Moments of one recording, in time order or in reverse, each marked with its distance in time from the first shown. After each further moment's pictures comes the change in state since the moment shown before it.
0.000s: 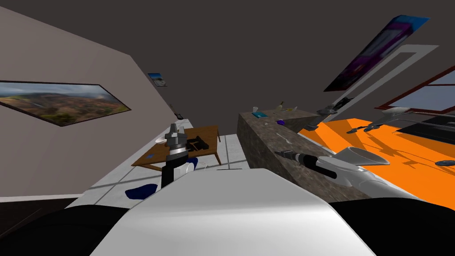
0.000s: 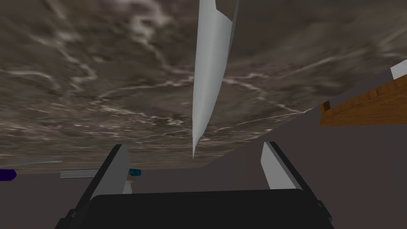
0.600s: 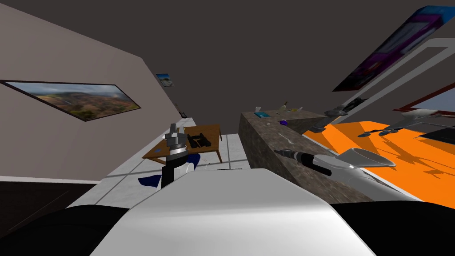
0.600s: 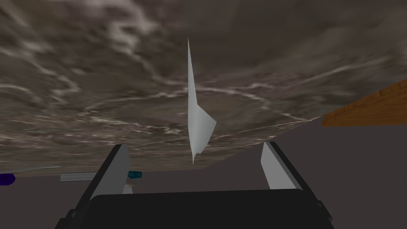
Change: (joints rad) left arm 0.000 0.000 0.000 0.000 0.000 0.000 0.000; right arm -0.084 0.064 -0.022 0.093 0.156 -0.027 -0.123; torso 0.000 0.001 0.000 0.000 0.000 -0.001
